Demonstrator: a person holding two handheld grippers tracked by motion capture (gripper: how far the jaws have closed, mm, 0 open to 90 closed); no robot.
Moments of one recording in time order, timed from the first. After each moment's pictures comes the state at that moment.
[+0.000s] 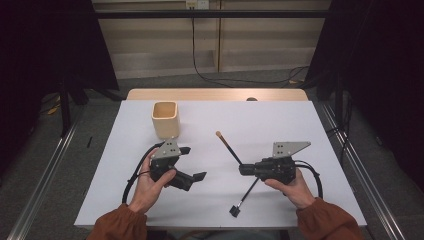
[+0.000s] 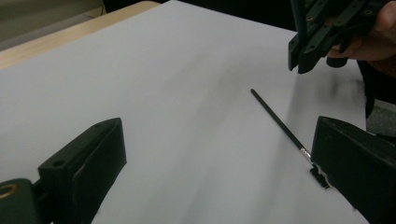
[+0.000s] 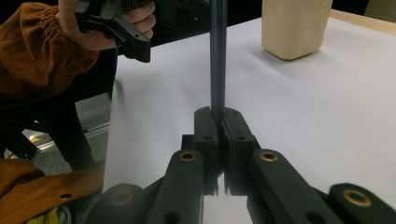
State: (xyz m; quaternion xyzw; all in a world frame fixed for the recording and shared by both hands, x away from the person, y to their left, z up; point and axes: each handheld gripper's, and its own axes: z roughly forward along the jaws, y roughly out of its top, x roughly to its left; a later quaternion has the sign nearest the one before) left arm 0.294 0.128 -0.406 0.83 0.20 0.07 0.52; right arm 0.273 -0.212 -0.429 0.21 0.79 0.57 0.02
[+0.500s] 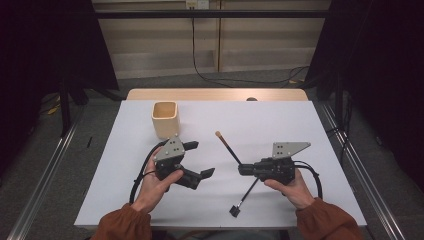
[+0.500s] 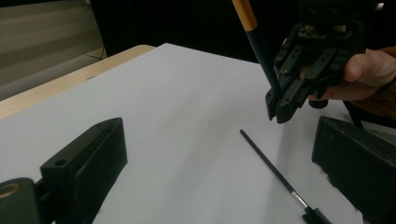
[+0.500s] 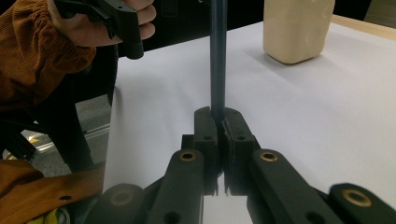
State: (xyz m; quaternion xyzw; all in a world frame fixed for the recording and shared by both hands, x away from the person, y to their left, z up) left arm 0.289 0.110 -0.395 0.80 0.18 0.09 0.57; right arm 0.272 -0.210 -0.429 0.21 0.79 0.57 0.02
